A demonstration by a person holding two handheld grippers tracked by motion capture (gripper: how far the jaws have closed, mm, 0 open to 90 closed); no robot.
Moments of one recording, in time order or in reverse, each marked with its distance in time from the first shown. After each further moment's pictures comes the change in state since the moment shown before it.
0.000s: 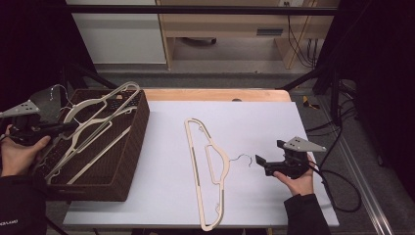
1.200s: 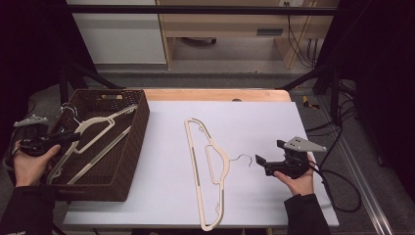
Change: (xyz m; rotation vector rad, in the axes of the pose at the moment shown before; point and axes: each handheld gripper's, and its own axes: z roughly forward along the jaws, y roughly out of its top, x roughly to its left) left arm -0.006 -0.034 0.015 0.024 0.173 -0.227; right arm 0.000 0.001 -0.001 -0.005 0.004 -0.001
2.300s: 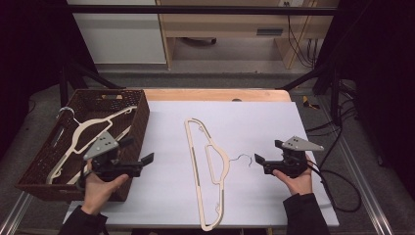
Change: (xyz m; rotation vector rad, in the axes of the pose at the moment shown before) left arm -0.210 -0.014 0.028 -0.189 -0.303 0.251; right arm 0.000 -0.002 0.007 0.014 -0.011 -0.002
